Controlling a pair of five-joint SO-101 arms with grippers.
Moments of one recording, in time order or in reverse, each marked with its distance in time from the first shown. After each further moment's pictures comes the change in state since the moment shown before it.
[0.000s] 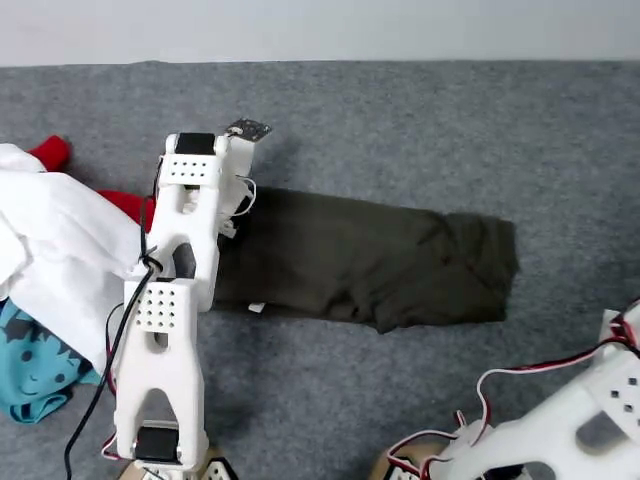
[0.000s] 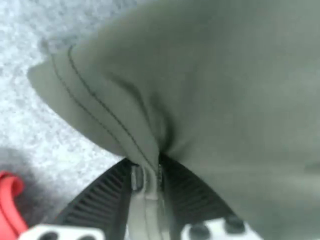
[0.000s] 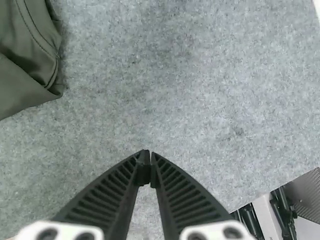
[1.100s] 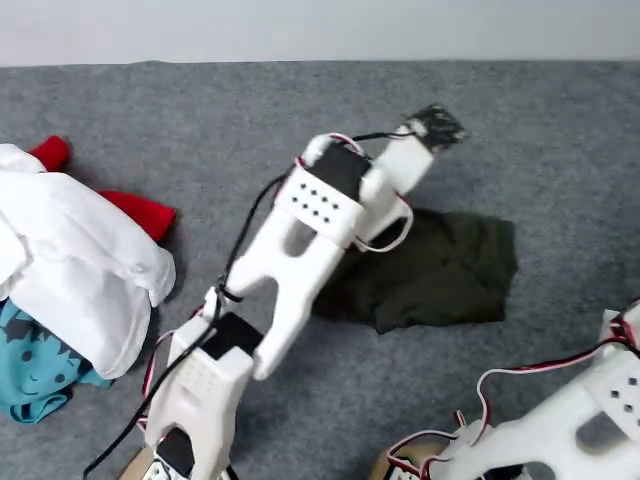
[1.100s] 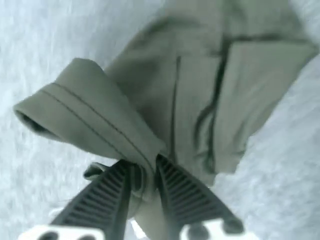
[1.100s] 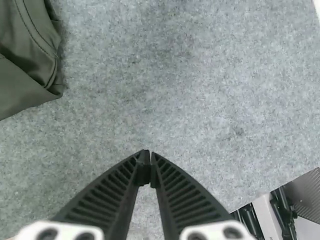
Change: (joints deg) left arm 35.1 -26.3 1.5 0.0 4.7; right arm 0.0 0.0 0.0 0.0 0.0
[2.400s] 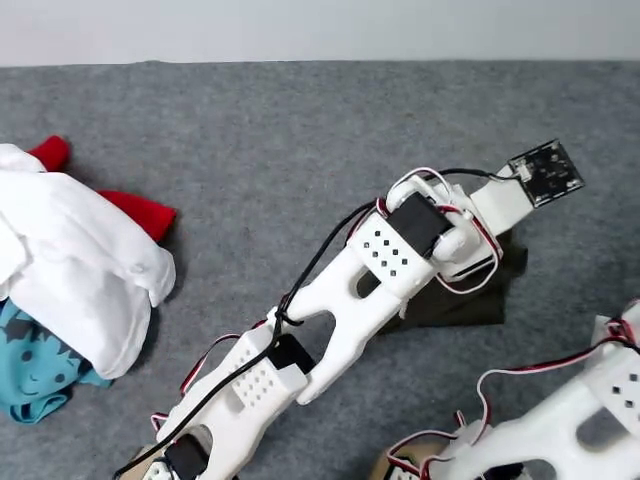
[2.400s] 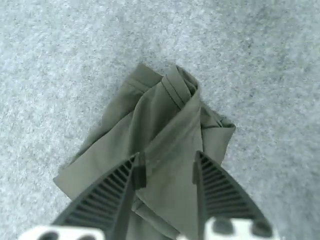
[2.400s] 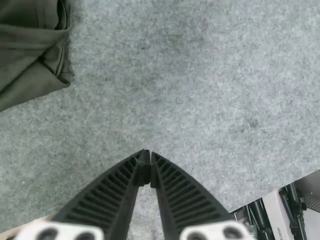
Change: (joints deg) left arm 13.0 13.8 -20.2 -6.7 0.4; right arm 0.0 0.0 4.0 0.0 0.0
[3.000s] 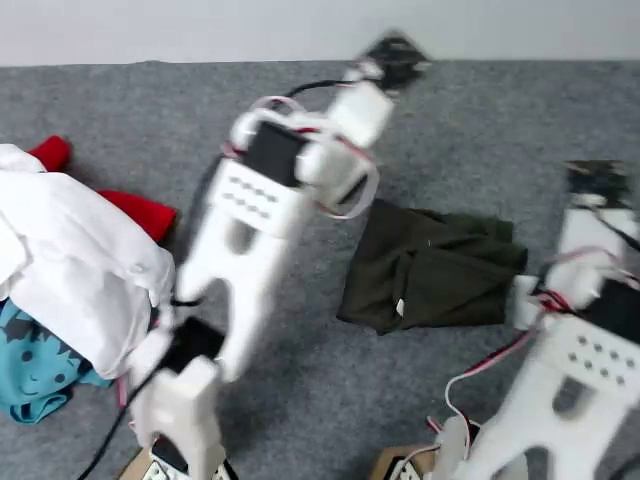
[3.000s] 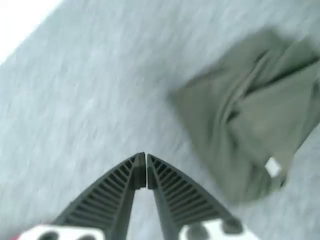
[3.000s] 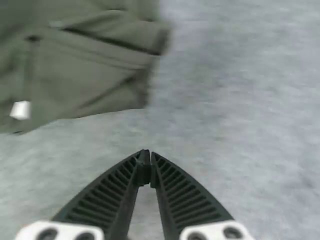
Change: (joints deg) left arm -24.2 -29.5 25.4 6.7 -0.9; right arm -28.5 4.0 1.6 1.0 -14.4
